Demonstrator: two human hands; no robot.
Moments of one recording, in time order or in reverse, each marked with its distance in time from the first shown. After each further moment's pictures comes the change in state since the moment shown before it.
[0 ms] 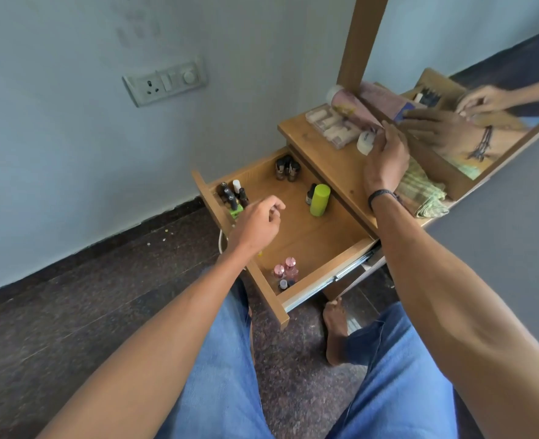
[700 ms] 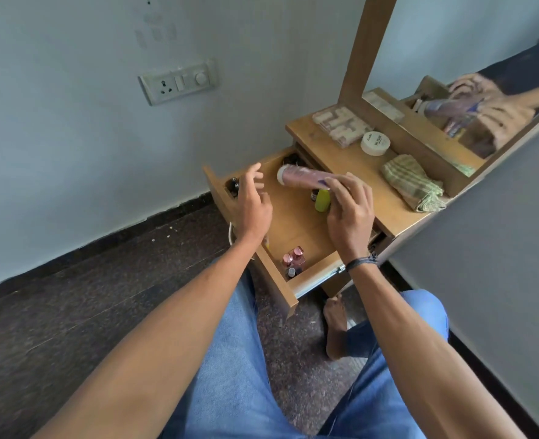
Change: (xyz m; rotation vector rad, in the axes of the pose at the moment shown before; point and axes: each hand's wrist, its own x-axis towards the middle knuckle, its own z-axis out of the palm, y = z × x) left_hand -0.002 -0.006 -0.004 -0.307 0.455 -0.059; right_hand -0.153 -0.016 -0.030 0.000 0.041 -0.654
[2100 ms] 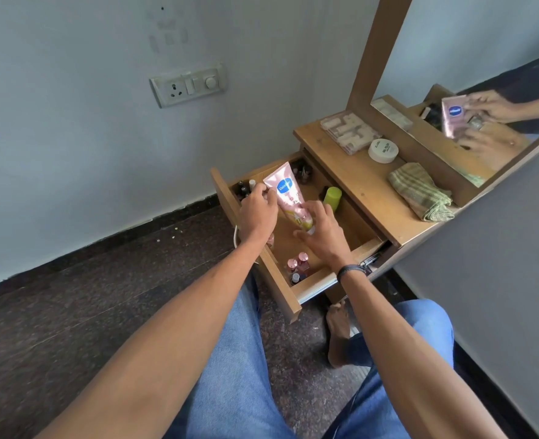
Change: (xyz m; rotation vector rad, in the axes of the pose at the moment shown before) left_hand 0.006 0.008 -0.001 0.160 -0.067 -0.251; right_hand -0.020 -0.006 0.036 0.183 -0.802 0.419
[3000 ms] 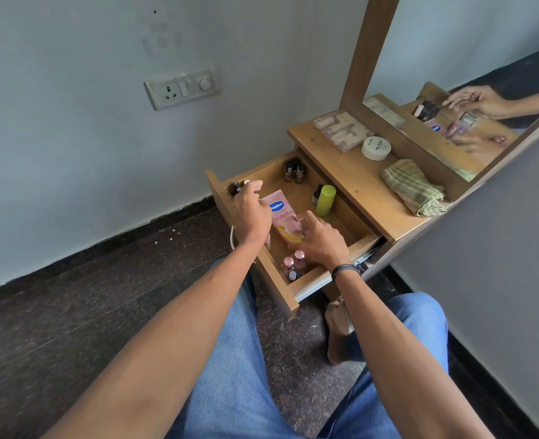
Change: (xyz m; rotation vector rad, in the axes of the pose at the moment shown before) left_hand -0.003 -0.009 0.006 -0.032 0.106 0.029; right_hand -0.006 0.005 0.005 -0.255 -0.119 0.096
